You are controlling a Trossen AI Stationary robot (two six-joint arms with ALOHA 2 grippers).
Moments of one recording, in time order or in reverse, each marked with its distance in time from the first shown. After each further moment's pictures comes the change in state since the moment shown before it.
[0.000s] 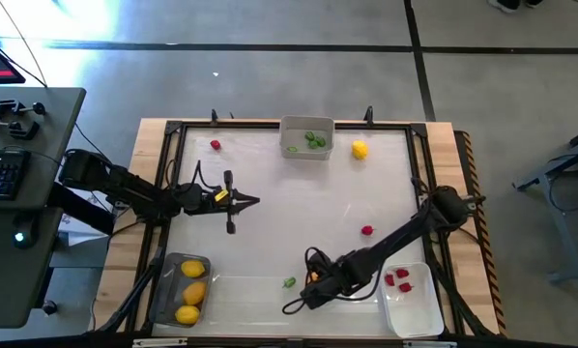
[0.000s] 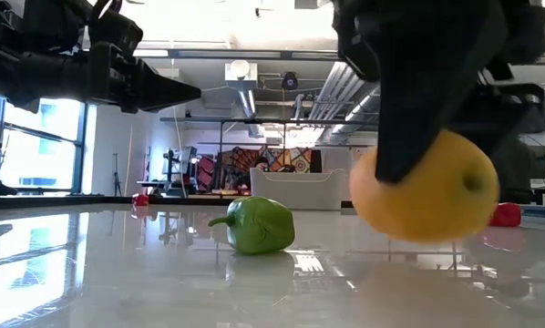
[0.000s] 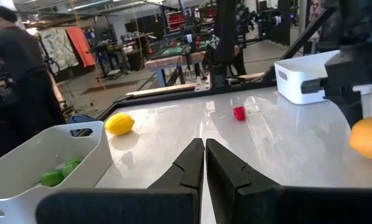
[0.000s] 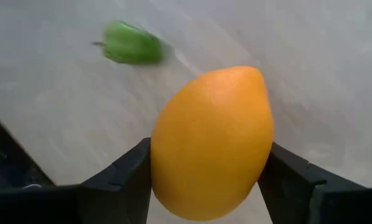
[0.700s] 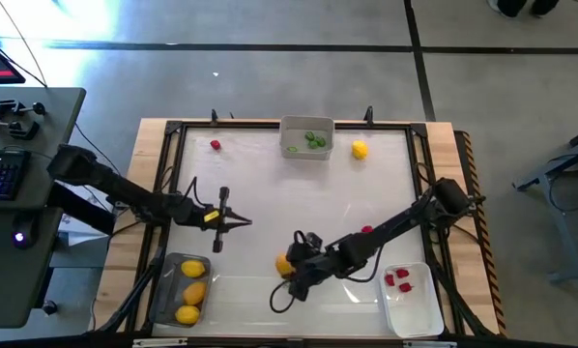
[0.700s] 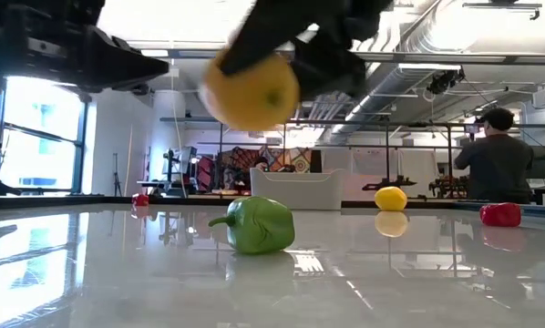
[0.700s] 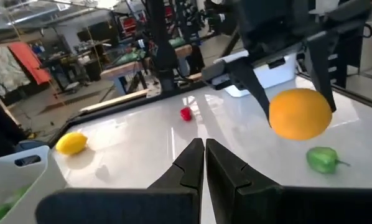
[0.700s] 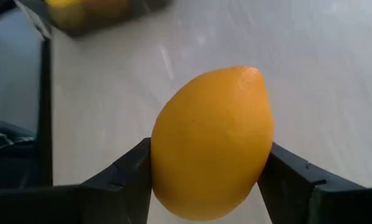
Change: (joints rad) left arm -0.231 -0.201 0.001 -0.247 -0.050 0.073; right arm -0.099 -0.047 0.000 0.306 0.182 -0.681
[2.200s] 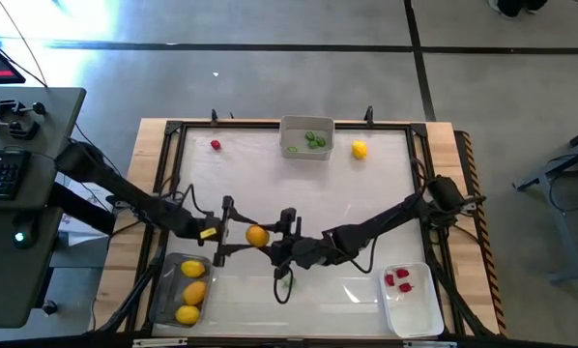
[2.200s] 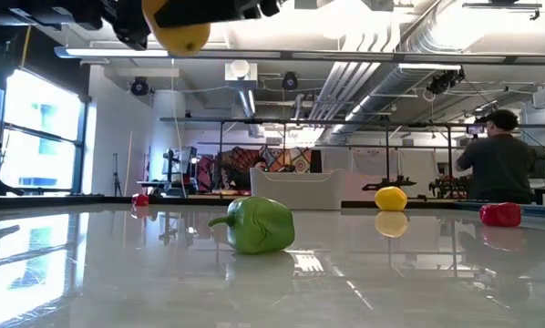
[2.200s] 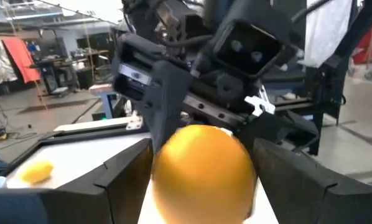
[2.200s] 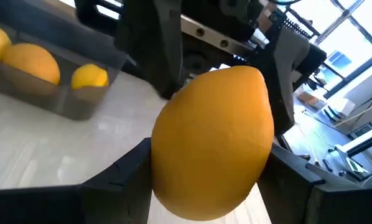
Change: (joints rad) left arm -0.182 0.066 0.196 -0.024 -0.157 -0.141; right arm -0.079 0.025 0.000 0.538 0.331 -1.063
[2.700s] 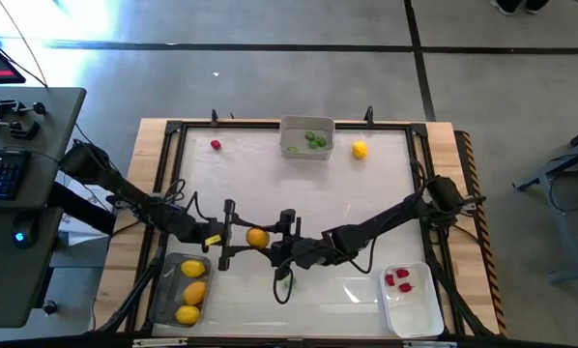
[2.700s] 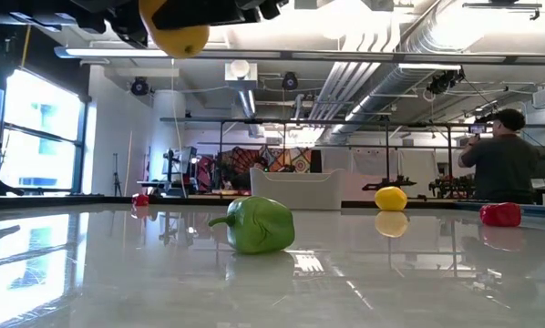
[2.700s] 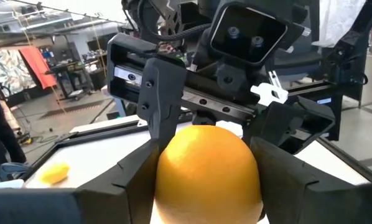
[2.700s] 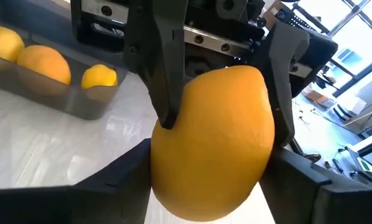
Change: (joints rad) left arm -0.039 0.084 0.028 0.015 -0.071 0.079; right arm -0.004 0.001 -0.004 0.003 -0.023 0.024
